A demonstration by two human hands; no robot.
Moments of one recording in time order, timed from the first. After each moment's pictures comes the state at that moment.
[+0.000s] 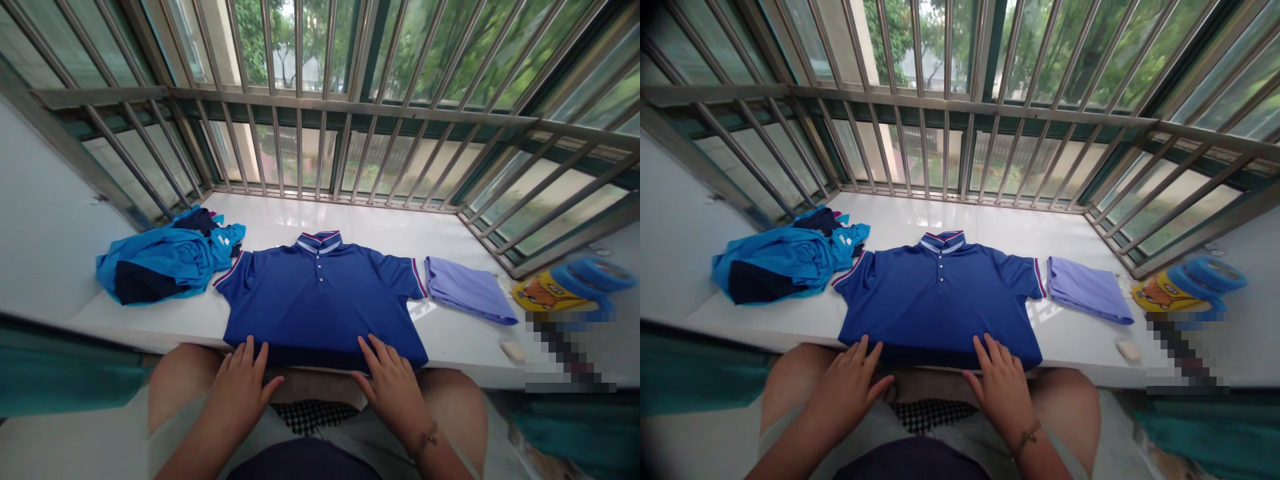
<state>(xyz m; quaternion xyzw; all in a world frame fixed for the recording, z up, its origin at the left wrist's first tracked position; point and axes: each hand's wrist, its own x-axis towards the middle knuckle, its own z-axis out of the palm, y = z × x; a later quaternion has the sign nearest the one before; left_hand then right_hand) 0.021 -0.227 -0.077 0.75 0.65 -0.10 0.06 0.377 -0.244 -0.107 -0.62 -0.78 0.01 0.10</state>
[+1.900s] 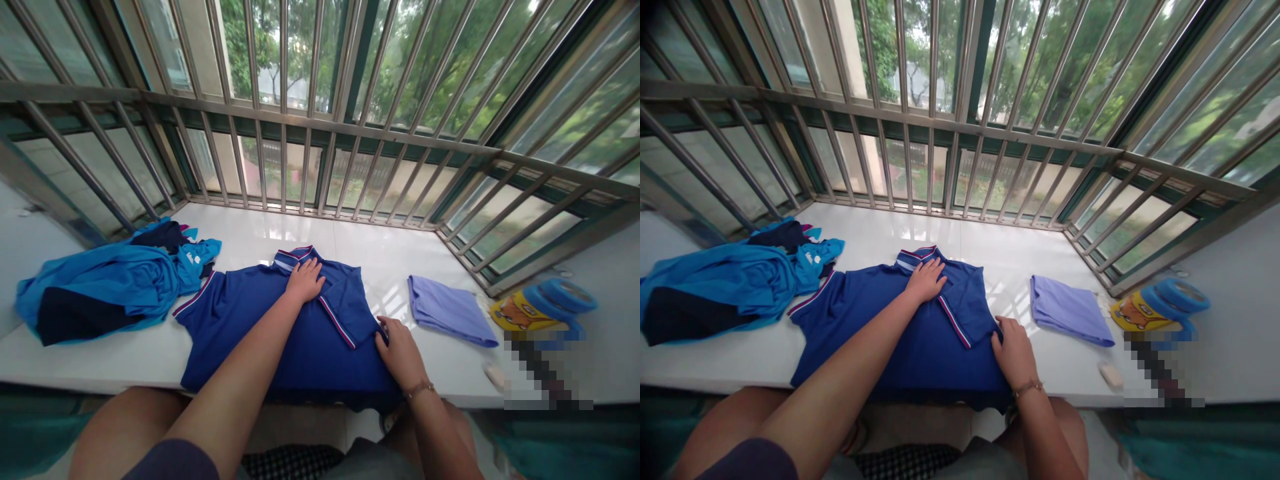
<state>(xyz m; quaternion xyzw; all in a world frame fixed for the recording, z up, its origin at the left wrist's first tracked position) 0.197 0.087 -0.106 0.83 0.53 0.11 0.12 0.467 -0.123 -0.094 -0.71 -0.68 0.04 0.18</state>
